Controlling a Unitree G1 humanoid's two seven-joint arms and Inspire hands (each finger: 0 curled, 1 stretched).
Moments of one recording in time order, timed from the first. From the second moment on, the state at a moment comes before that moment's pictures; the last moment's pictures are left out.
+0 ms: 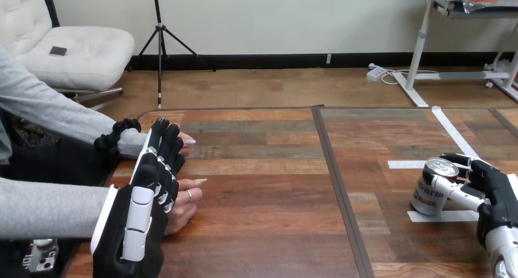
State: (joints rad) left arm 0.30 0.08 0.02 0.02 -0.35 -0.52 -0.41; right arm -0.44 -0.42 -0.25 1.22 0.06 -0.46 0.04
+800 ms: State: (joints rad) left arm 0.30 0.08 0.02 0.02 -0.34 -0.51 -0.40; right arm -0.44 -0.42 -0.24 1.22 0.04 -0.47 0.01
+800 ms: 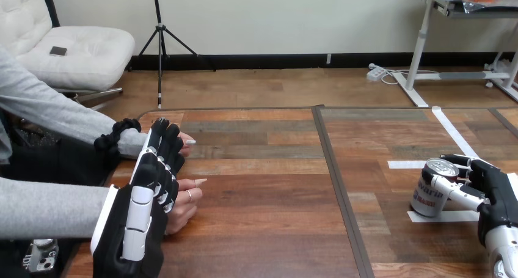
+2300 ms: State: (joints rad) left arm 0.30 0.08 0.02 0.02 -0.35 -0.52 -0.41; right arm -0.44 -0.42 -0.24 1.23 0.03 -0.51 -0.01
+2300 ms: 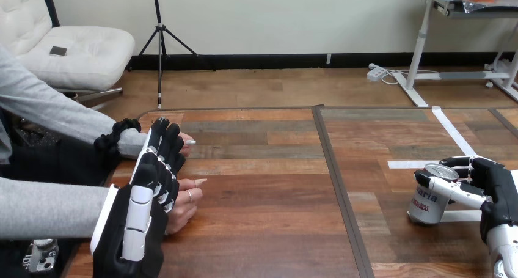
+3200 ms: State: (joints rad) left arm 0.30 0.08 0.02 0.02 -0.35 -0.52 -0.42; right arm -0.44 -0.42 -0.24 1.23 0.03 -0.52 -0.01
